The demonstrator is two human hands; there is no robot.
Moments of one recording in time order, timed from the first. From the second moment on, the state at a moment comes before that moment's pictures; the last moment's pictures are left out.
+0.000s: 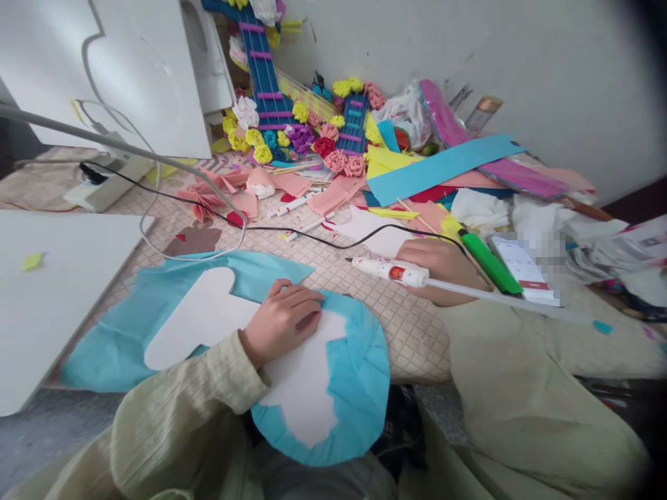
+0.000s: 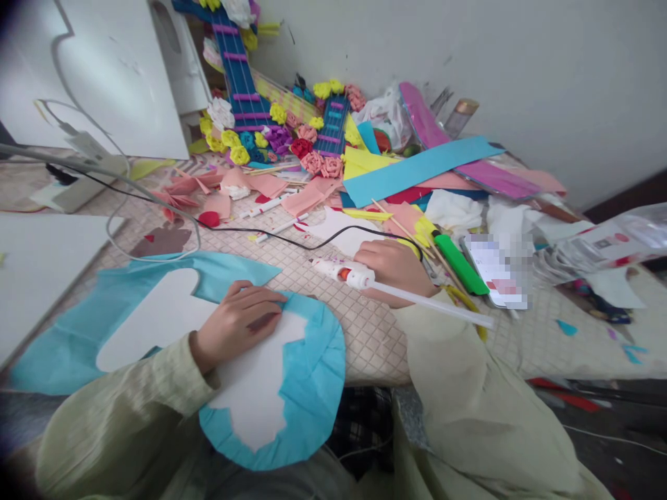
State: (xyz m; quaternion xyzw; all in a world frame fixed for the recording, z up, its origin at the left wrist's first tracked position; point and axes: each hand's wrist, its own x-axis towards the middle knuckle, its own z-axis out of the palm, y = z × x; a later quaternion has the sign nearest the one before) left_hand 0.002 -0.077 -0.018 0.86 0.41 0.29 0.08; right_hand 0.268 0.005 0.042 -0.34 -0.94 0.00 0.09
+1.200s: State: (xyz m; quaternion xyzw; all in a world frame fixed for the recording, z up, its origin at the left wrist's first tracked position) left_hand 0.000 -0.078 -0.023 0.88 0.41 0.24 0.03; right_hand 0.237 0.068 0.030 -0.51 -0.54 0.47 0.47
